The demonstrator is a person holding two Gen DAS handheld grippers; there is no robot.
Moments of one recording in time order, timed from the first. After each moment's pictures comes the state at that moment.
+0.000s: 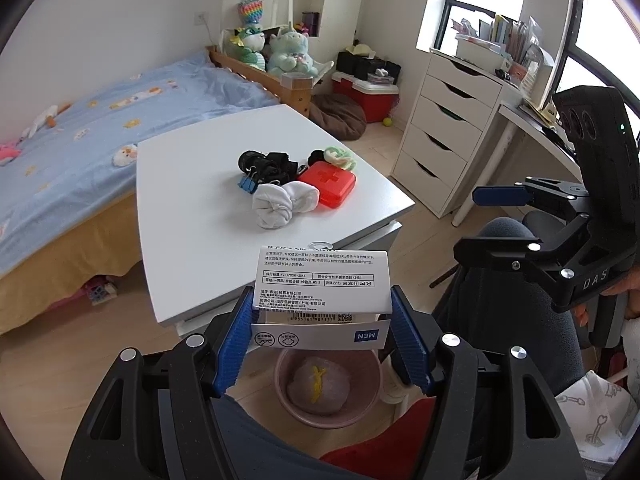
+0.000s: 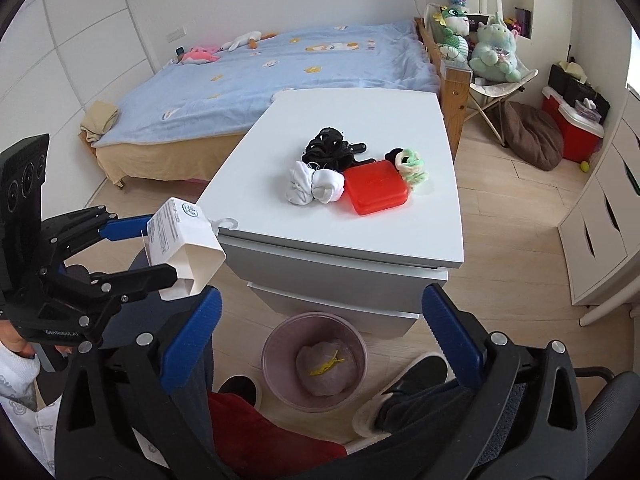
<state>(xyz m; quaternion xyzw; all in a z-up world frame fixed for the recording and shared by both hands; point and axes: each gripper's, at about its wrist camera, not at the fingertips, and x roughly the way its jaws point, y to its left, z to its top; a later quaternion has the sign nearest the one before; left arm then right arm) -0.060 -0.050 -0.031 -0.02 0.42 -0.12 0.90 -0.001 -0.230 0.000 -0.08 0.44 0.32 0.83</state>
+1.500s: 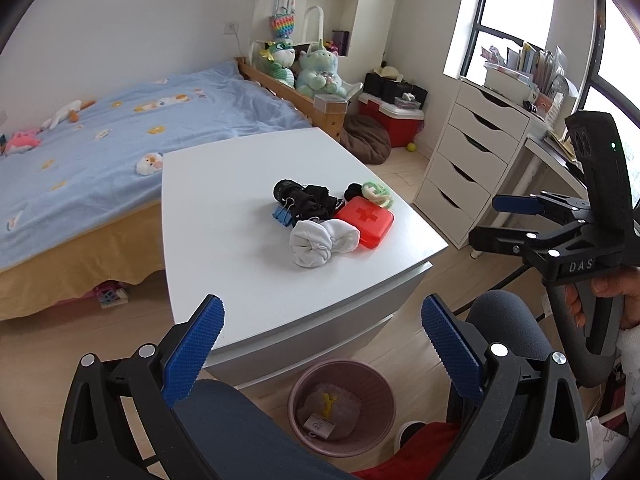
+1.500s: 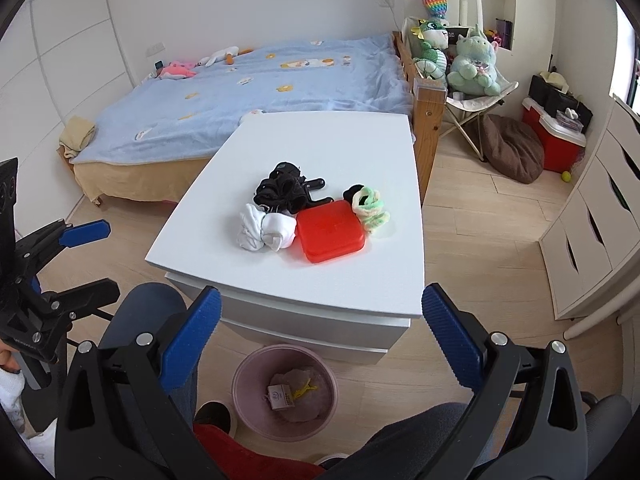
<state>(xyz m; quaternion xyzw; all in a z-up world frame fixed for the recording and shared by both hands) -0.036 -0.027 -0.024 -0.04 0.38 -0.08 0.92 0.052 -0.232 0.008 -0.09 0.42 0.29 0.85</state>
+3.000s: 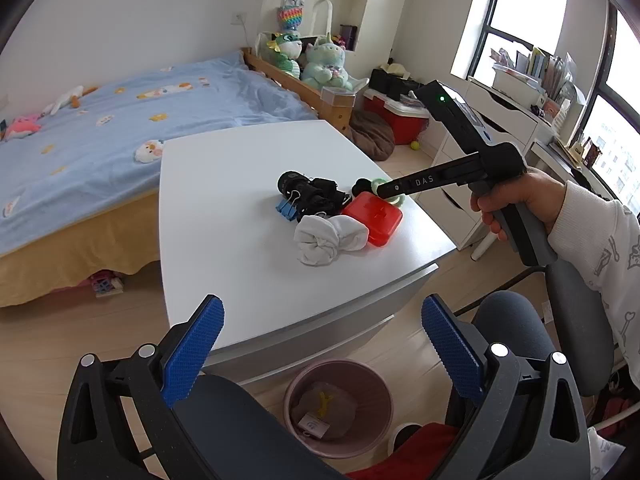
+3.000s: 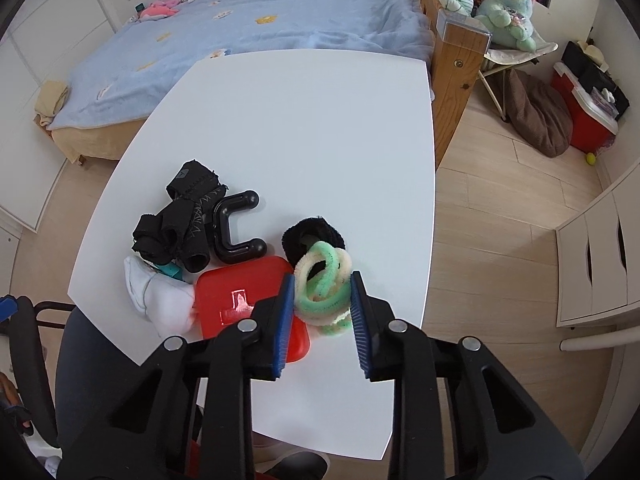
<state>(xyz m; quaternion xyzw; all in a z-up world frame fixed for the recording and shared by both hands) -0.026 -0.023 -0.033 -0.06 0.40 -0.07 0.91 0.207 -0.175 -0.064 -0.13 0.53 0.29 0.78</state>
